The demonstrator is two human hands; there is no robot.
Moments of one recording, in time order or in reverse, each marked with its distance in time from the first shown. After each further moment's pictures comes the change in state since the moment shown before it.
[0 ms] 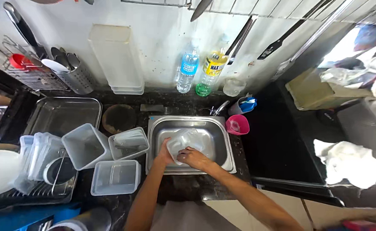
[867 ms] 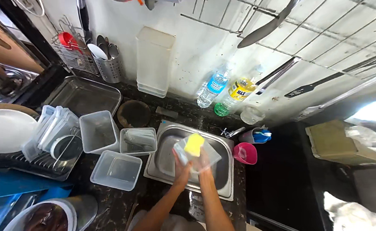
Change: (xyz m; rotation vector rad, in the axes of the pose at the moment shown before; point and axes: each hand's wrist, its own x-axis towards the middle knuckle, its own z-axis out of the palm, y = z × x) left_hand -0.012 -0.079 0.052 0.292 0.380 0.754; right_hand 0.047 -0.005 -0.025 1.963 1.027 0.687
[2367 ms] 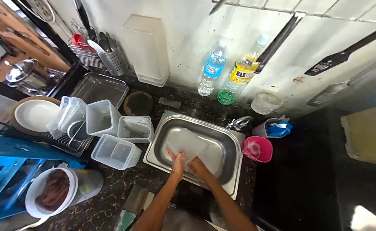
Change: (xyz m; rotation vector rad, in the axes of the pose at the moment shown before) left_hand 0.010 -0.066 0.024 -0.039 0.312 -0.068; right_hand 0.023 0.011 -0.136 -1.527 -0.824 -0.515
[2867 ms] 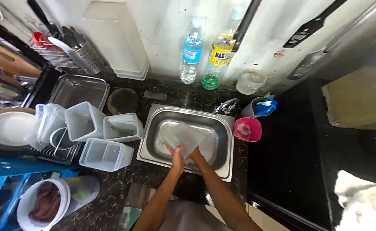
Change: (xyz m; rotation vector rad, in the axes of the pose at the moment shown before) left_hand -0.015 -0.014 0.019 -0.038 -0.014 -0.103; right_hand 0.015 -0.001 0.007 -0.026 0.018 0.503
